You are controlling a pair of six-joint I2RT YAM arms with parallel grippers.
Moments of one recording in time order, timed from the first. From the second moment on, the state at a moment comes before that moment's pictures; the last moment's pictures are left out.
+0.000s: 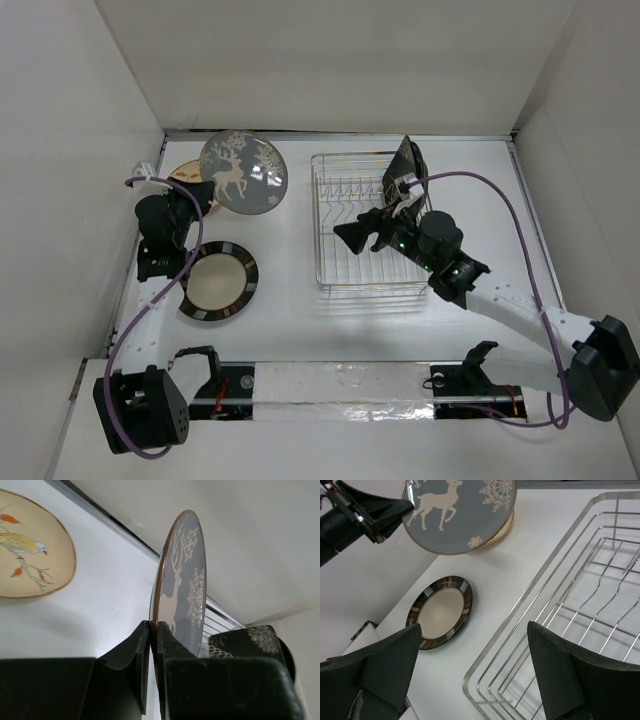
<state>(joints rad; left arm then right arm) 0.11 1.00 0.69 0.21 0.17 -0.78 0.71 1.09 0.70 0.37 -0.12 0.48</state>
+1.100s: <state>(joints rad) 0.09 0.93 0.51 0.60 0.76 -1.10 0.61 1.50 1.04 0.45 -0.31 0.52</state>
